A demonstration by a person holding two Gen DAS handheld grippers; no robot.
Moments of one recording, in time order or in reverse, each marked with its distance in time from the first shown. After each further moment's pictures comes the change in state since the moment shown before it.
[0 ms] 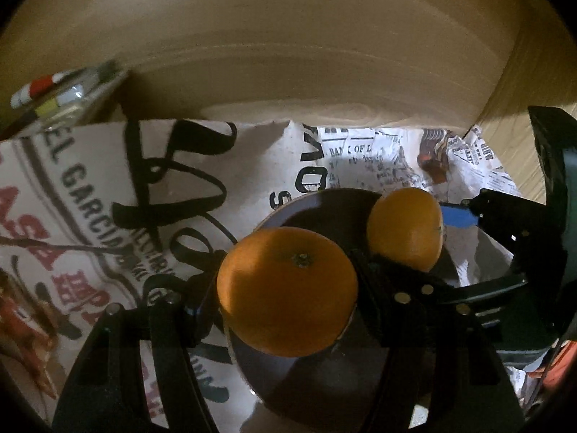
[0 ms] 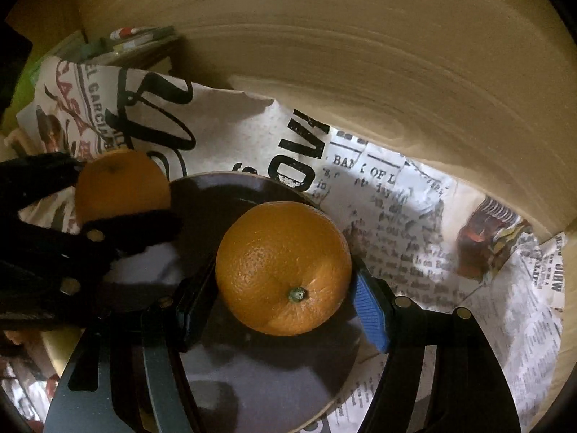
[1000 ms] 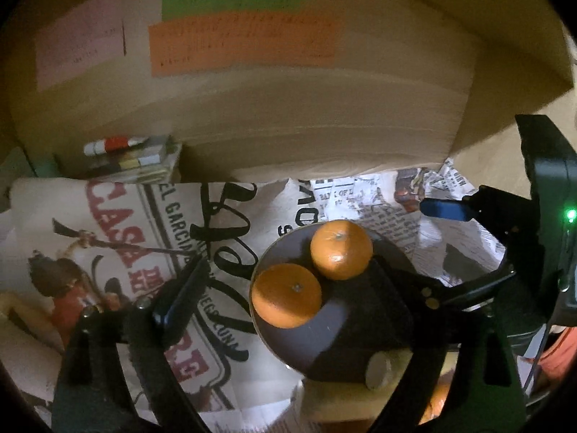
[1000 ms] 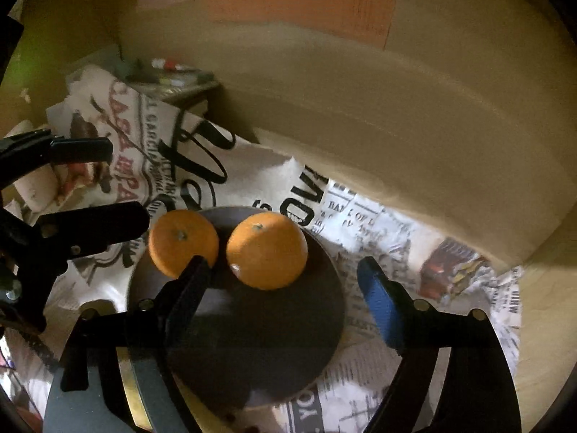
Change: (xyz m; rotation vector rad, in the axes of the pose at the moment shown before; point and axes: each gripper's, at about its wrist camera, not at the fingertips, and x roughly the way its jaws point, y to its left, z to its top) left arm -0.108 -0.012 -0.025 0.054 -0.225 0.056; right arm -0.080 0.034 -0.007 -0.101 -0.161 -0.077
